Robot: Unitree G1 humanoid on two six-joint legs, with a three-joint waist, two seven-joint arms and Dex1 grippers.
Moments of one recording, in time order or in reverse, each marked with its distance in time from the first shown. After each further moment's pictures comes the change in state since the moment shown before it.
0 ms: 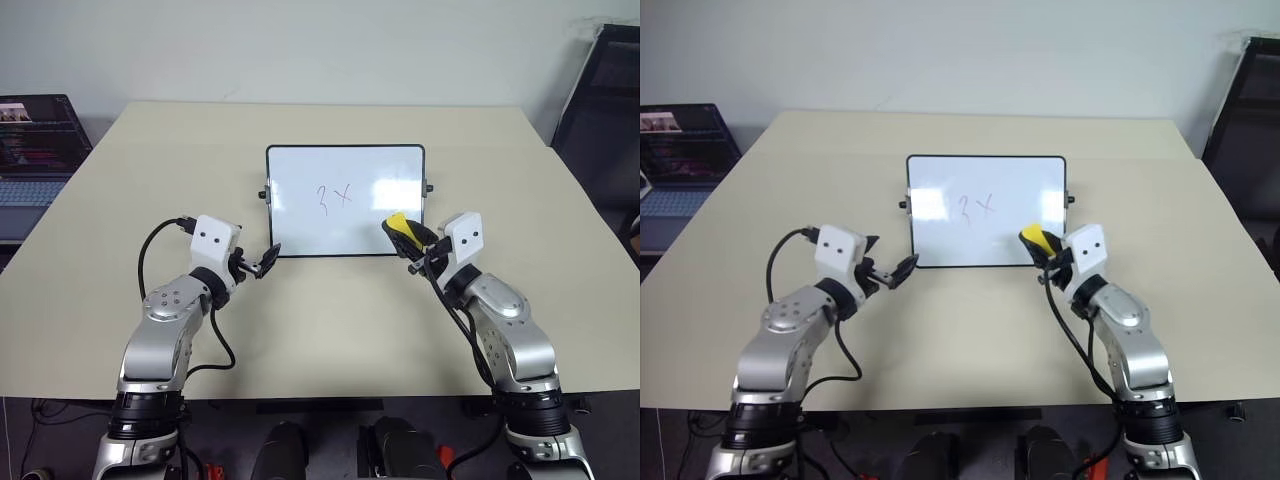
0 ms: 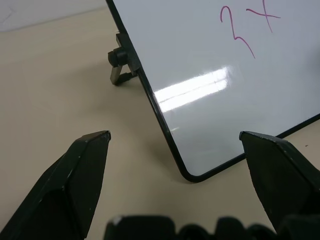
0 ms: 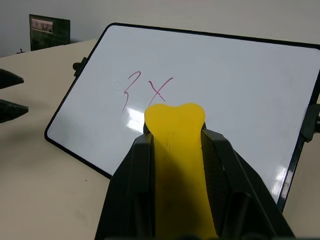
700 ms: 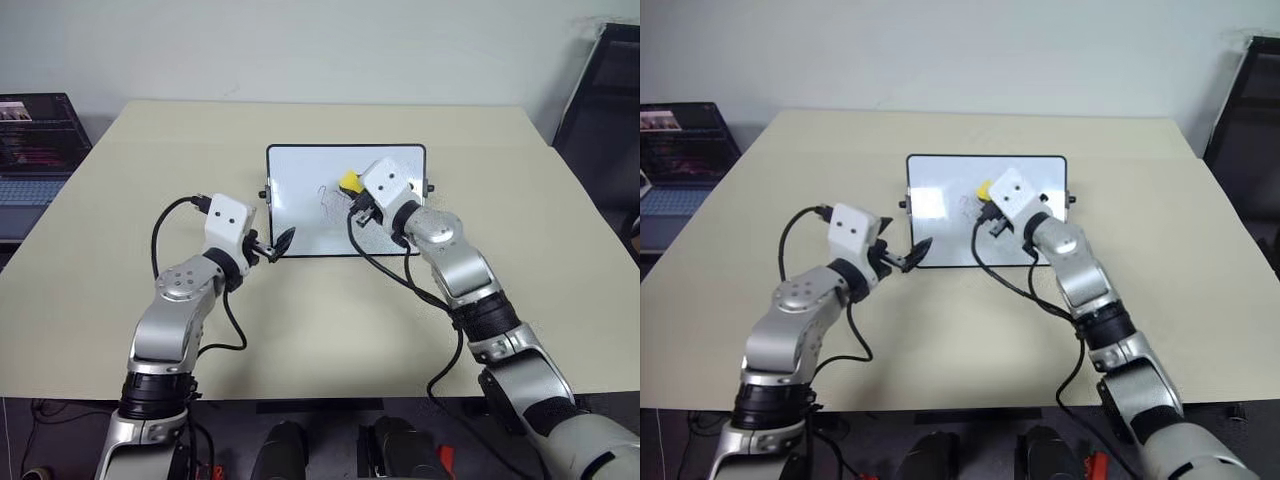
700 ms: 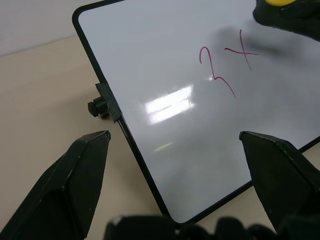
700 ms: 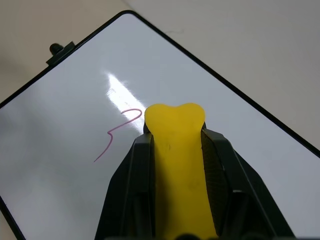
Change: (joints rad) left arm -0.093 -0.001 -0.059 -0.026 0.000 0.071 0.007; right arm -0.566 0.047 0.246 0.553 -0.306 -0.062 -0.067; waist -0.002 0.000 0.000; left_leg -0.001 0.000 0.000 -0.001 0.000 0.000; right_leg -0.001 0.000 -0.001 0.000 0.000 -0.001
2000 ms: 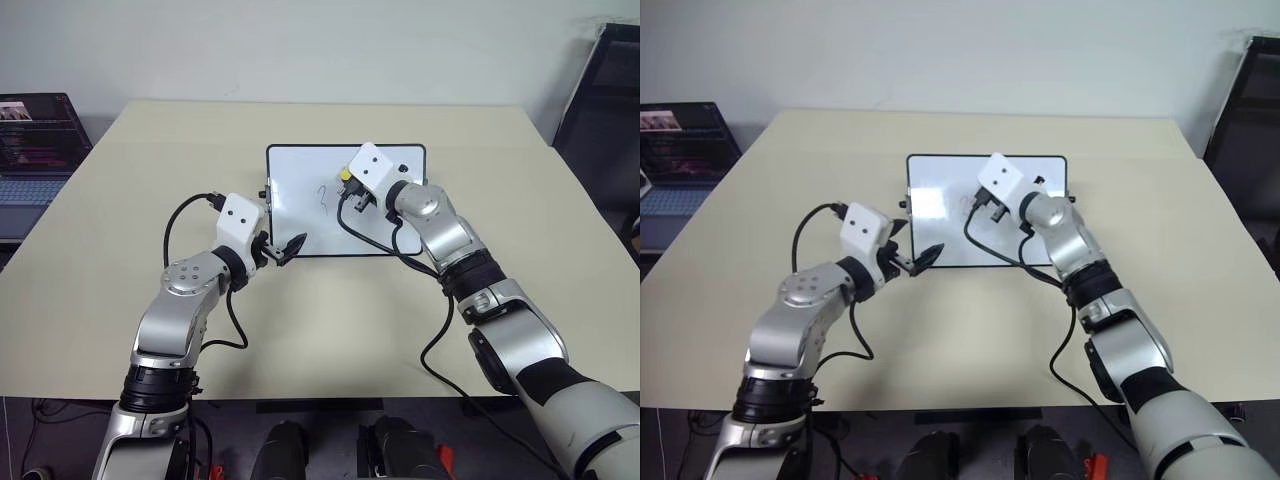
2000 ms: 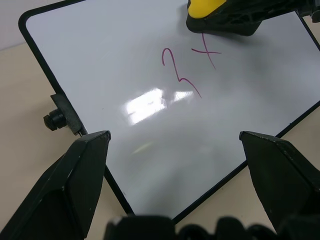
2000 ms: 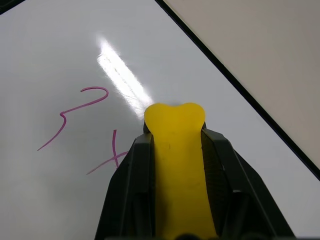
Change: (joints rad) left arm -0.033 0.014 -0.031 0.010 -0.001 0.016 -0.083; right arm -0.194 0.010 0.010 0.345 -0.096 -0.094 0.049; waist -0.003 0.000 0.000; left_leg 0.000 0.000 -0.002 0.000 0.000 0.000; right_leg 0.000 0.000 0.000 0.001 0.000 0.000
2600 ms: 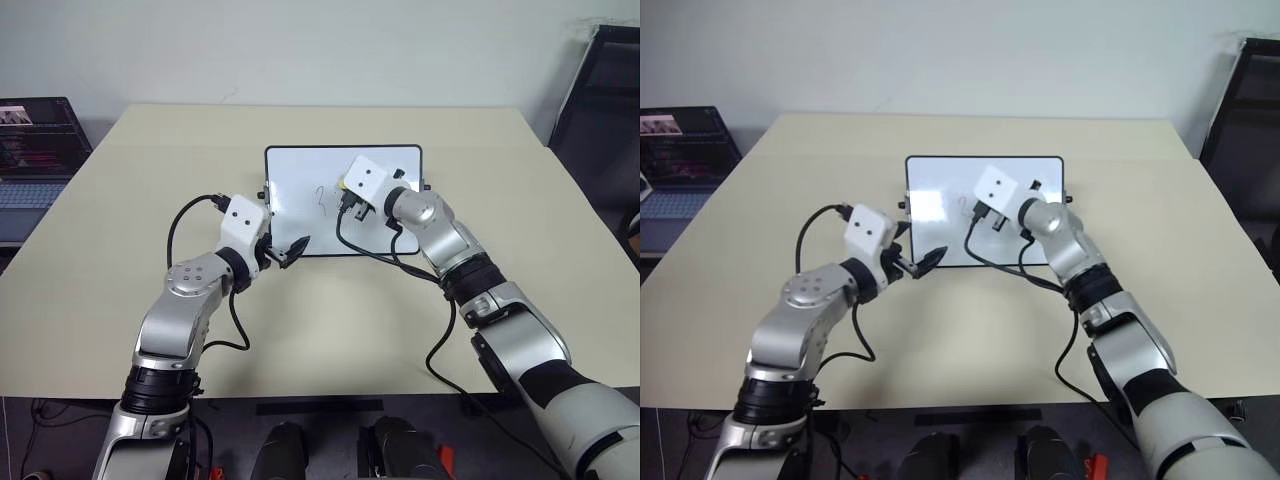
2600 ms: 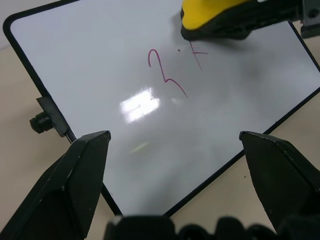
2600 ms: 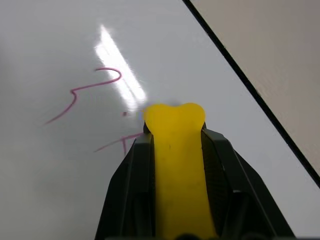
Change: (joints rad) left arm 0.002 0.000 -0.018 -0.024 -0.001 0.034 0.003; right arm 0.002 -0.014 0.051 0.022 -0.057 -0.054 -0.043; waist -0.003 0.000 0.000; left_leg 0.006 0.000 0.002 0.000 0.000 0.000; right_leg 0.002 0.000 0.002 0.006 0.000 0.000
